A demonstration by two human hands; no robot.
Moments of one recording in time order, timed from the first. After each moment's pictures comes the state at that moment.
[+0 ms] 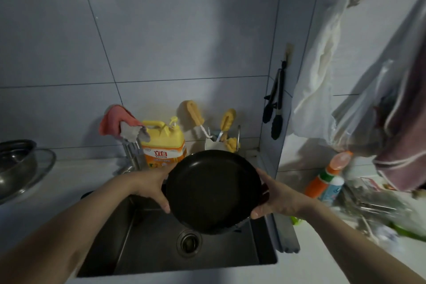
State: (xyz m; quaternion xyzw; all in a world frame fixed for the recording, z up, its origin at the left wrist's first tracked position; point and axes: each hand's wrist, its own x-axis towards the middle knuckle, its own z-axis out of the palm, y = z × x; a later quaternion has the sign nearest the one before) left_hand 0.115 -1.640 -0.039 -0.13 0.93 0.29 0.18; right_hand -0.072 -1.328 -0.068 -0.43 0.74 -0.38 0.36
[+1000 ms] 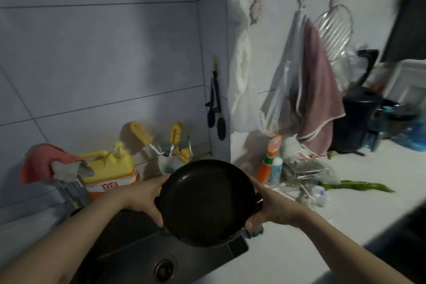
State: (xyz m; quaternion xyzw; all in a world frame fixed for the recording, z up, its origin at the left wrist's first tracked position) left_hand 0.054 -1.594 -0.020 0.00 0.95 0.21 0.23; right_hand -0.032 -1.244 -0.081 -0.28 0.82 -0.43 0.28
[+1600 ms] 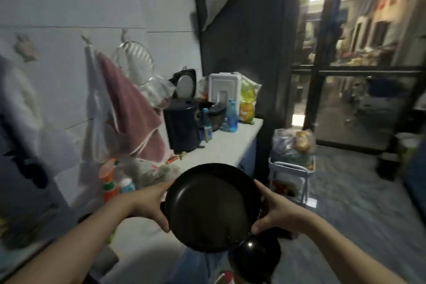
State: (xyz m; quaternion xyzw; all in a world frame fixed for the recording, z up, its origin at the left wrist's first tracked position) left_hand -0.013 -1.184 -0.008 0.33 0.90 0.16 0.23; right_hand 0.137 -0.850 -0.063 0.03 0.85 -0.52 0.09
